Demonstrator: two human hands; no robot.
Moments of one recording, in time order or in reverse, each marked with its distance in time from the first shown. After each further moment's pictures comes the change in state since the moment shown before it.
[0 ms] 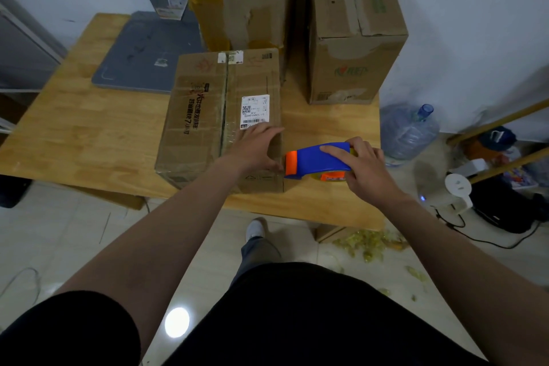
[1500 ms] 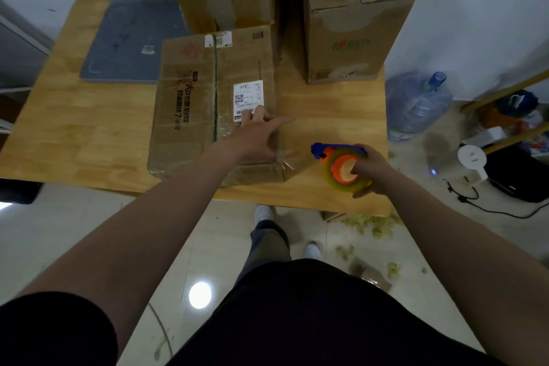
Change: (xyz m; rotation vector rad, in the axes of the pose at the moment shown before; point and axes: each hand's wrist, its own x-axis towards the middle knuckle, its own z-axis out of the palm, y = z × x) left_hand 0.021 0.016 -0.013 0.081 -0.199 -0.058; right_hand 0.018 0.031 0.039 0.931 -0.323 1.090
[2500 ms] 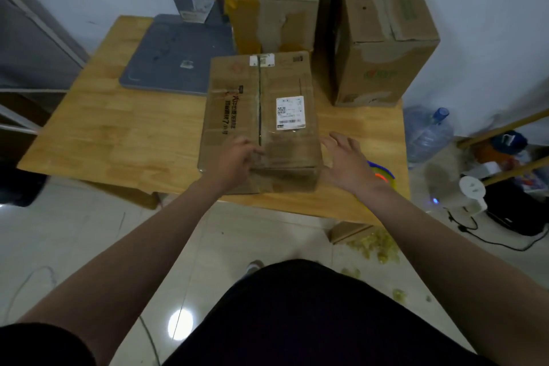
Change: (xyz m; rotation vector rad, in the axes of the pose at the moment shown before) left_hand -0.120 -0.117 0.009 -0.106 0.435 0.067; right_hand -0.085 -0.072 0.116 -0.893 0.167 -0.705
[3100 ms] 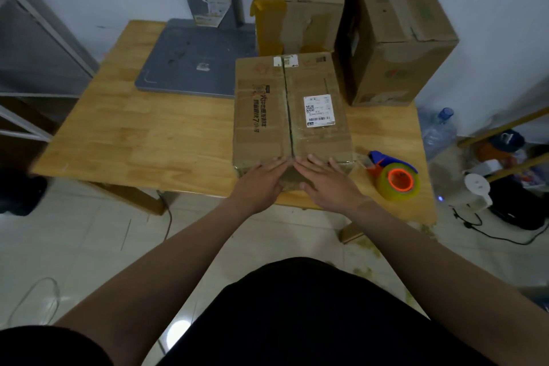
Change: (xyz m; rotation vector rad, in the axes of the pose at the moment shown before) left_hand -0.052 -0.043 0.025 0.052 -0.174 0.144; right_hand -0.018 -0.092 0.077 -0.172 -0.100 -0.258
